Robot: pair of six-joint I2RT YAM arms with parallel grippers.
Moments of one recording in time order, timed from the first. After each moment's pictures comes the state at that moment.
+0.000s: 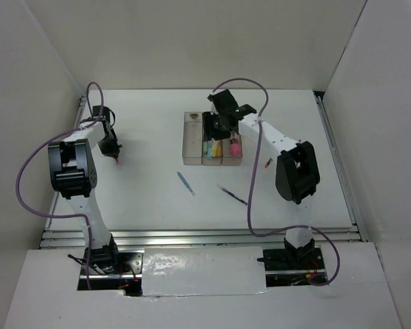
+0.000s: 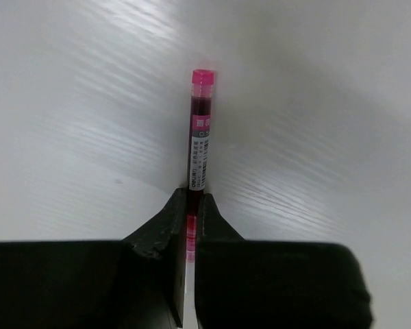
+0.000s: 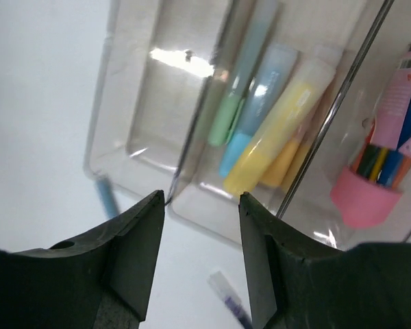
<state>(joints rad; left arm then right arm) 0.16 2.04 1.47 -0.61 -0.11 -0.32 0.50 2.05 1.77 -0.64 -0.08 0.31</state>
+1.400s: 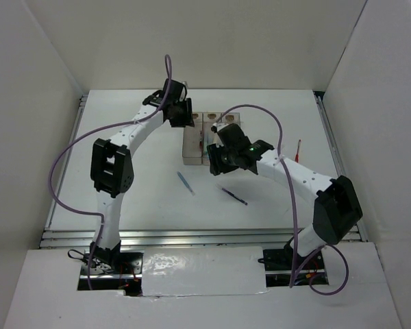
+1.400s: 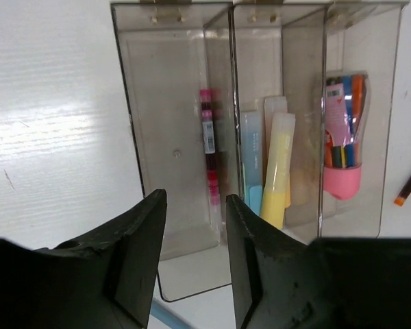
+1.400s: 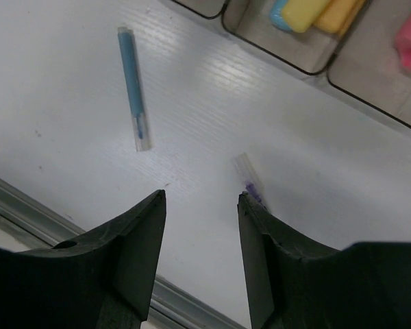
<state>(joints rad) -0.38 2.17 1.99 -0.67 0.07 -0.43 0.66 1.51 1.17 -0.52 -0.03 0.30</state>
